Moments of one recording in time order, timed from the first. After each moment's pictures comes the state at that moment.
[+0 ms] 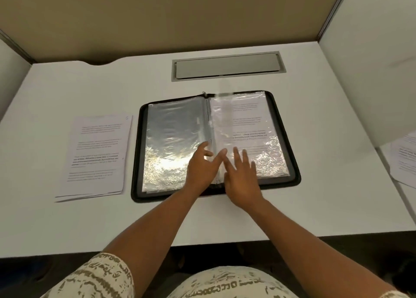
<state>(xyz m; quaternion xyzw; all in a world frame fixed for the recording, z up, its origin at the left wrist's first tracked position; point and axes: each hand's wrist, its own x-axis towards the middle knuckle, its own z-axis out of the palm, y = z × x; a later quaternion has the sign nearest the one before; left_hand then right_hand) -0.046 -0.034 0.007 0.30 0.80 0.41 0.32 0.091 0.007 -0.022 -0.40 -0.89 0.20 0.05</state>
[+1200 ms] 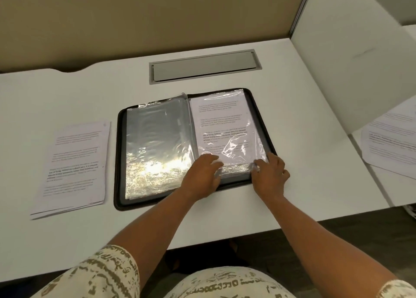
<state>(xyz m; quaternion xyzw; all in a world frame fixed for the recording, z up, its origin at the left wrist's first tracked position) -0.032 -0.029 -0.040 0.70 0.67 0.20 0.13 0.177 0.049 -0.043 -0.64 -0.75 0.16 0.09</state>
